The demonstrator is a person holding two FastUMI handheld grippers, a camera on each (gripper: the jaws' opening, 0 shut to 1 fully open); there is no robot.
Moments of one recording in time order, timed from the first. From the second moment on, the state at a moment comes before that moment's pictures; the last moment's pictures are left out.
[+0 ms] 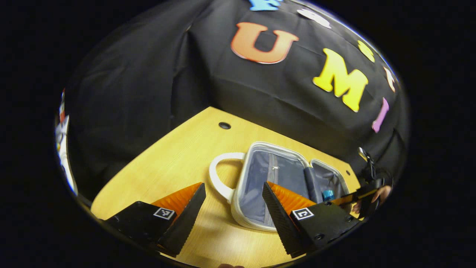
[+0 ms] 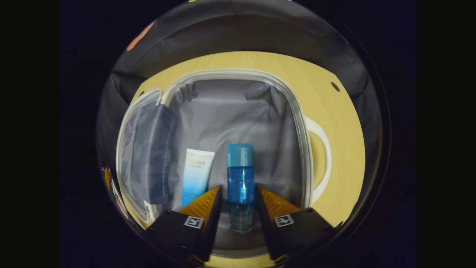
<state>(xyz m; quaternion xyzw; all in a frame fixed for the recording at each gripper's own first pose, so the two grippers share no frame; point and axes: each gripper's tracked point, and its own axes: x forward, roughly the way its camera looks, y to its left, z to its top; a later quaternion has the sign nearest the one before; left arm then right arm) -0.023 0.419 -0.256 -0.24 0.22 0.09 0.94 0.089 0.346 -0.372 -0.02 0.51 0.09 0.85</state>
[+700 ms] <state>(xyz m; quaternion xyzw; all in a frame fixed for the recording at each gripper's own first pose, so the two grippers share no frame) 0.033 0.443 -0.311 -0.59 0.17 0.02 0.79 0.046 0.268 -0.181 -0.06 0.26 0.13 0.95</state>
